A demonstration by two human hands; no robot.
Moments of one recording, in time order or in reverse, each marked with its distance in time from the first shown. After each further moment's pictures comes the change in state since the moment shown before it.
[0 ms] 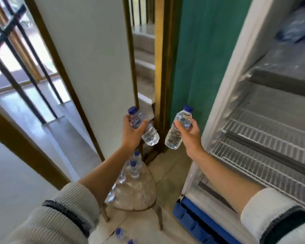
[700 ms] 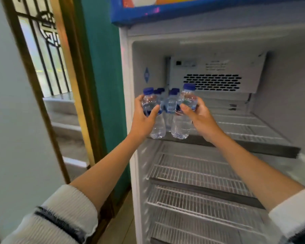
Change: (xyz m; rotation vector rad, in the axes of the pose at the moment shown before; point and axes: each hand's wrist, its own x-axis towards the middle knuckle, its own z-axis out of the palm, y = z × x) left_hand -0.028 0.255 0.245 -0.146 -0.486 0.673; right_hand -0.018 -0.293 -0.229 -0.258 0.113 -0.536
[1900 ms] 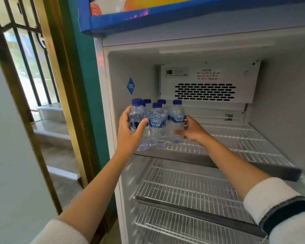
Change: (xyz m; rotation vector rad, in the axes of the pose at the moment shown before) left_hand 0.020 -0.026 0.037 0.042 0.148 -0.004; right_hand 0.092 0.089 -0.063 -0.420 -0.095 0.242
